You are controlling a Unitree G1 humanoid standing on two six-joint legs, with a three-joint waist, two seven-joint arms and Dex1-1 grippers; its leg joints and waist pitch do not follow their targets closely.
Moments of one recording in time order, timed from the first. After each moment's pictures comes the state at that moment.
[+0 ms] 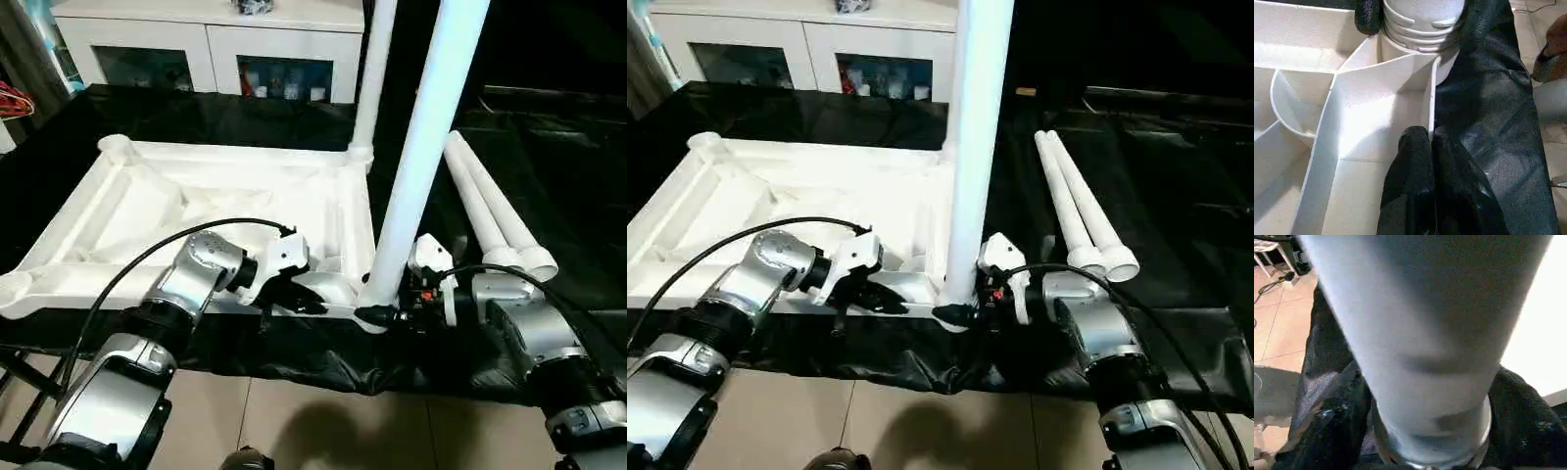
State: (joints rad) left arm -0.73 0.29 -0.29 0.78 0.10 0.03 -1.37; right arm -0.46 -0.37 0.17 0.48 0.12 0.17 1.23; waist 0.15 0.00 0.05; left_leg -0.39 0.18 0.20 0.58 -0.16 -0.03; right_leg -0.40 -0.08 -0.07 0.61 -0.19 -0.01
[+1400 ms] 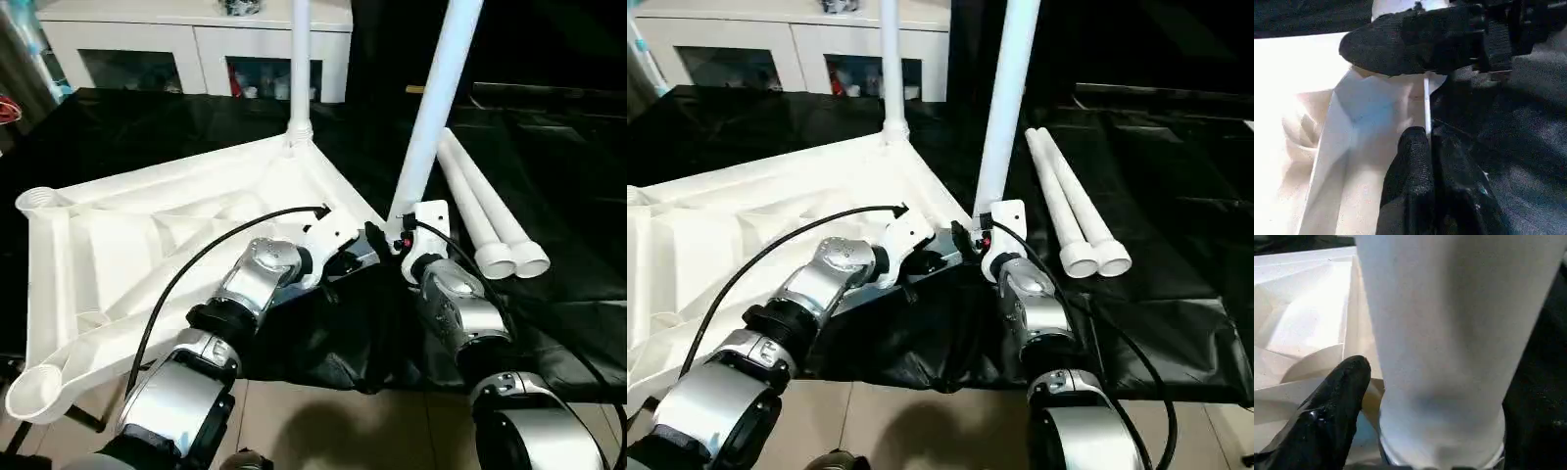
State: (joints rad) left arm -0.81 0.02 -0.23 0.91 0.17 0.11 -0.76; right arm -0.57 -0.09 -0.11 0.77 0.07 0.00 0.30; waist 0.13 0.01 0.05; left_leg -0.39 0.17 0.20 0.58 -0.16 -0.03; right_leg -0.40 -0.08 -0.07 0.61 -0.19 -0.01
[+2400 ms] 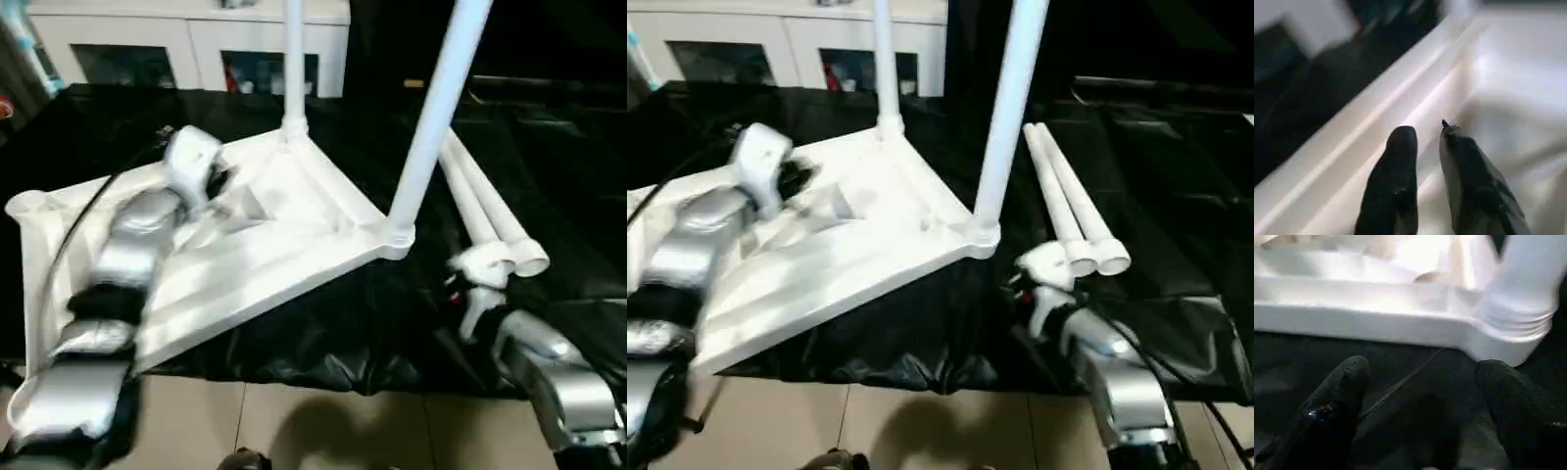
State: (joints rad) left arm -0.68 0.47 0.11 0.69 0.12 0.21 -0.43; right arm -0.11 -0.34 0.05 -0.02 0.20 0.40 0.64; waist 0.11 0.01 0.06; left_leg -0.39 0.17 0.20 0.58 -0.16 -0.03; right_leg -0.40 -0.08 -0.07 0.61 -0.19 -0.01
